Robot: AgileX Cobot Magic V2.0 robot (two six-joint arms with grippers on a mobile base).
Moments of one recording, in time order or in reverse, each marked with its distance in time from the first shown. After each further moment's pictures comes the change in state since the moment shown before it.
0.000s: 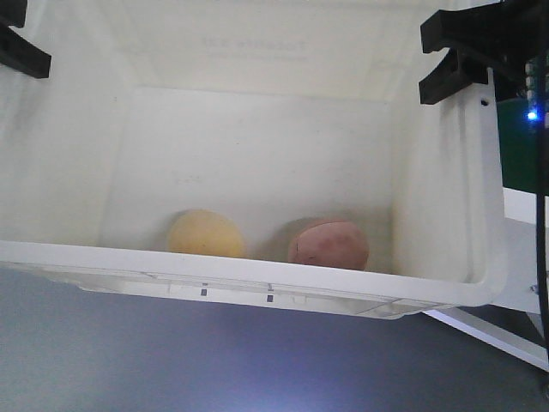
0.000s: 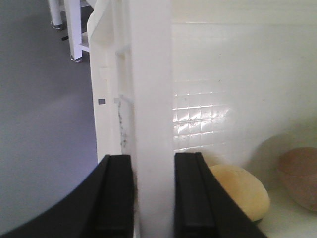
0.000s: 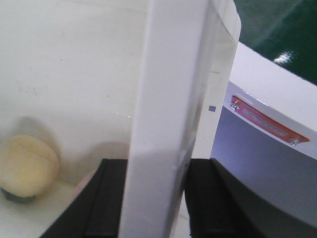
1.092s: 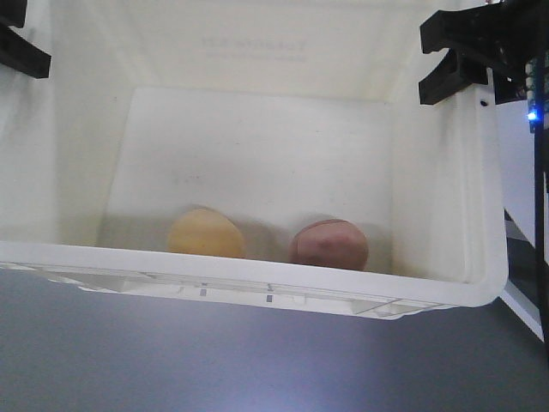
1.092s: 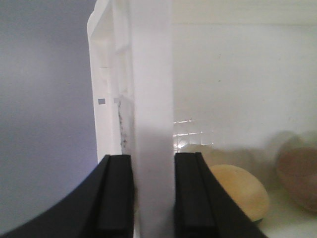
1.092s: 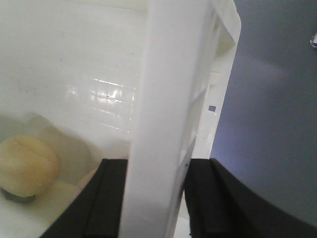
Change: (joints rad) left arm 0.001 0.000 0.000 0.000 0.000 0.000; right arm 0.000 0.000 0.000 0.000 0.000 0.000
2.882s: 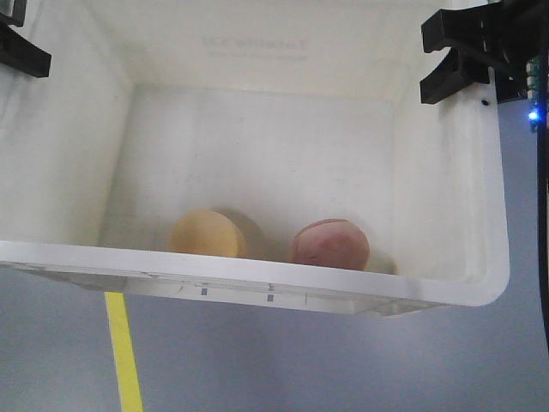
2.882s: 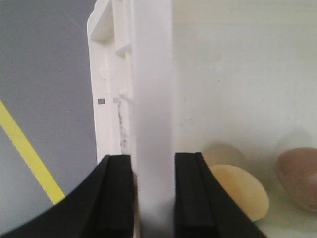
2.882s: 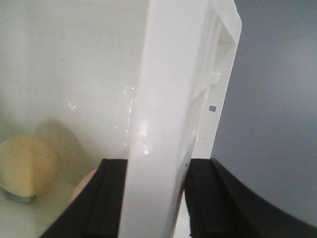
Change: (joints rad) left arm 0.001 0.000 0.000 -0.004 0.000 0.000; right arm 0.000 -0.003 0.000 -0.001 0.000 0.000
